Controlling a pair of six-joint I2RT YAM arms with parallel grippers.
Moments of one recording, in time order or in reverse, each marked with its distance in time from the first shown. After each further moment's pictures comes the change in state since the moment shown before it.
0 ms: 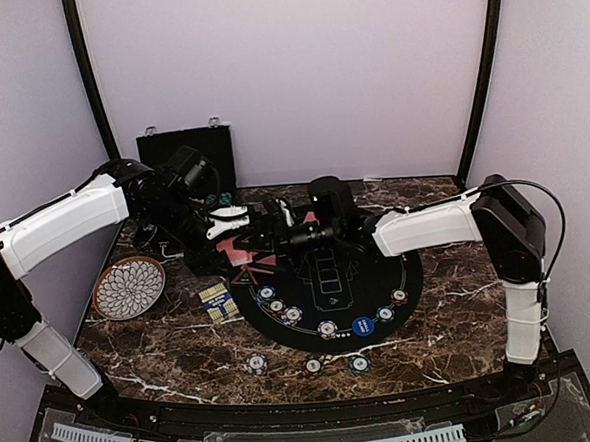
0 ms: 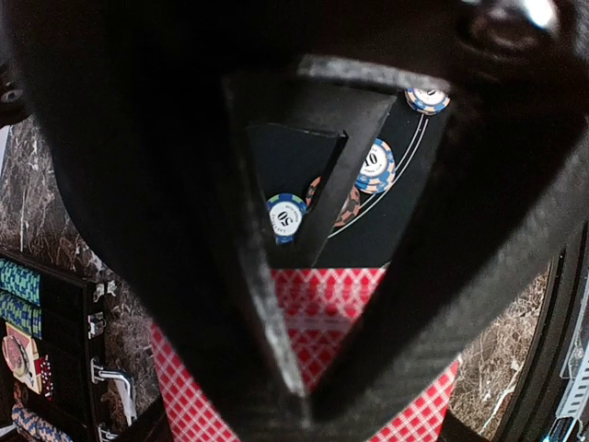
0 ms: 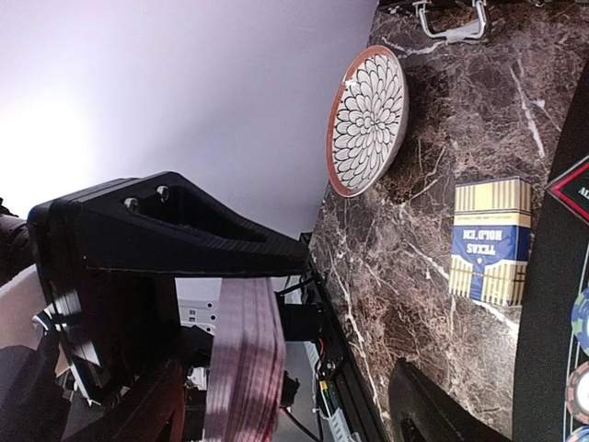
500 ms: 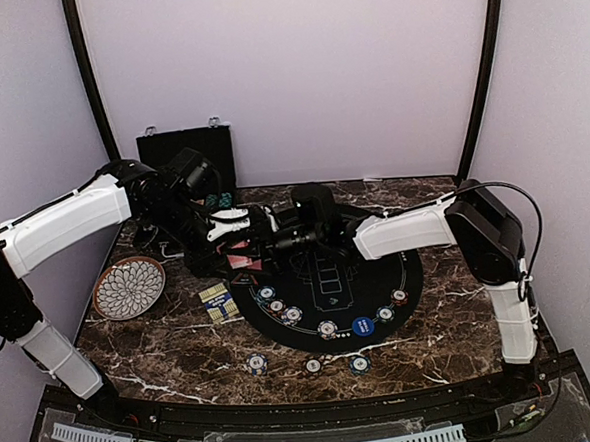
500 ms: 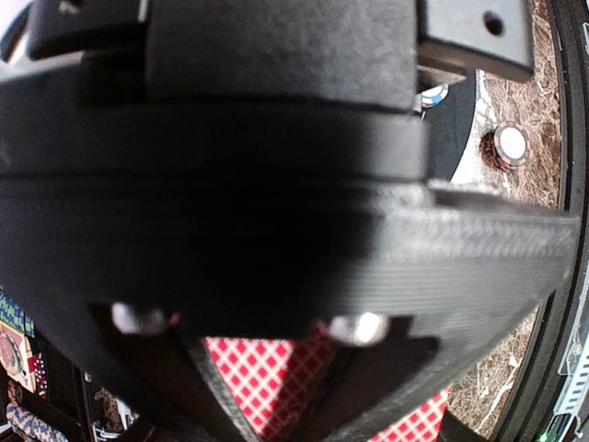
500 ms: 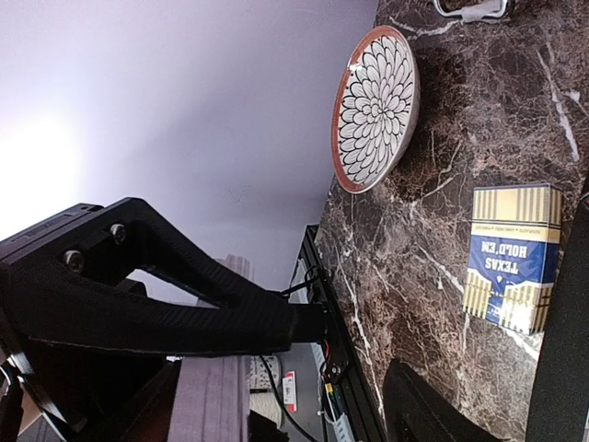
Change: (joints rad) left arm 0.000 0.008 0.000 -0.009 0.000 0.000; right arm 0.022 0.137 0.133 0.017 -0.034 0.040
